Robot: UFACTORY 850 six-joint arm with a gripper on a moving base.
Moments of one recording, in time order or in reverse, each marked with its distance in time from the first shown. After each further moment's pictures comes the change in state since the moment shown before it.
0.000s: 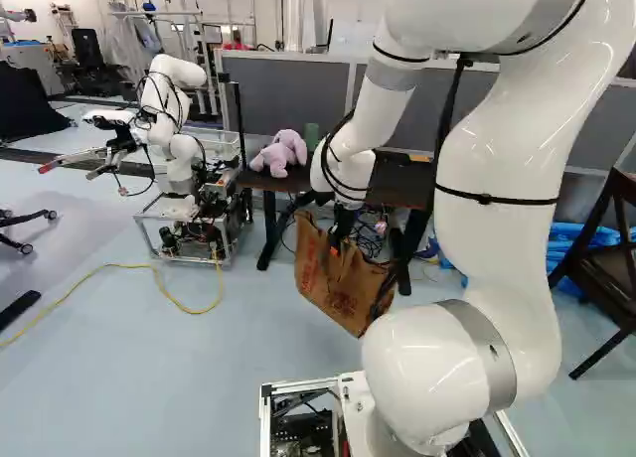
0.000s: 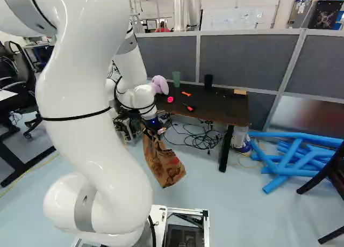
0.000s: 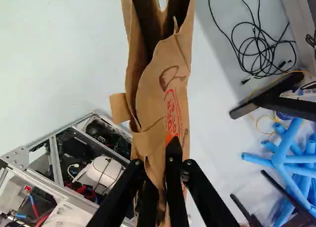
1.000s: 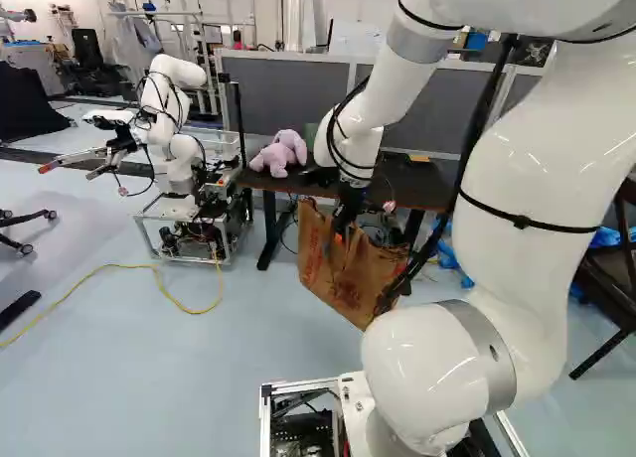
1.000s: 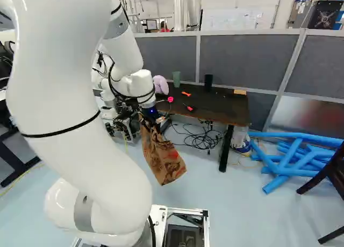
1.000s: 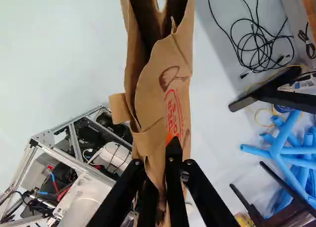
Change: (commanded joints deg) arm -0.8 8.8 -1.6 0.0 -12.5 0.0
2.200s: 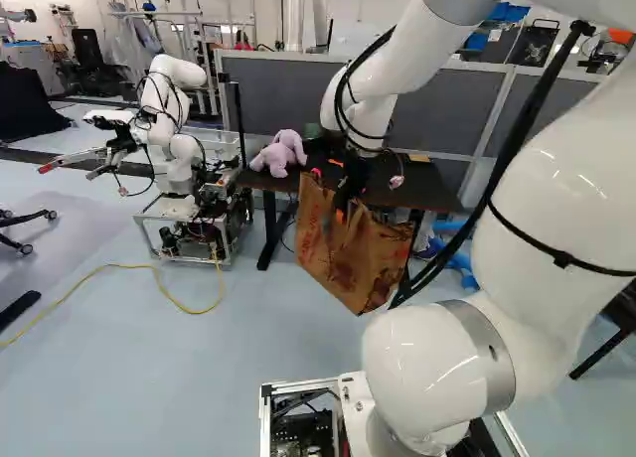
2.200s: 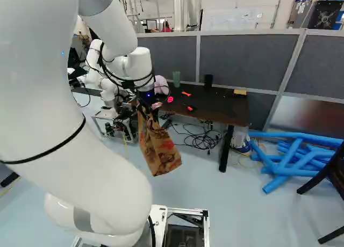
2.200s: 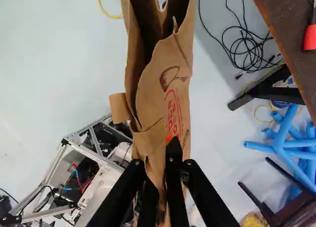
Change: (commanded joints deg) arm -1.2 9.3 -3.3 4.5 -9.8 0.0
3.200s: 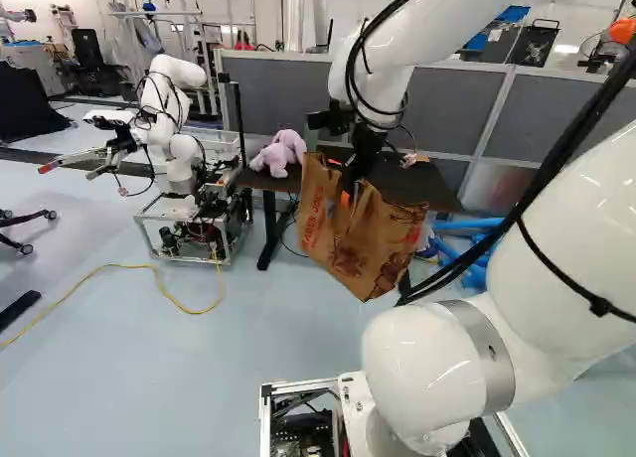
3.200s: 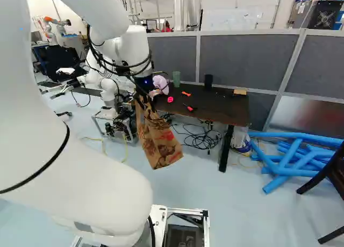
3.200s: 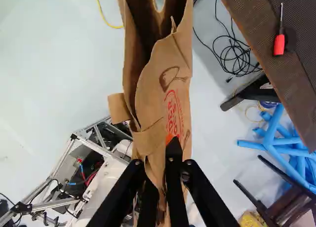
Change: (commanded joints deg) arm -1.4 7.6 -2.4 -0.5 -8.3 0.0
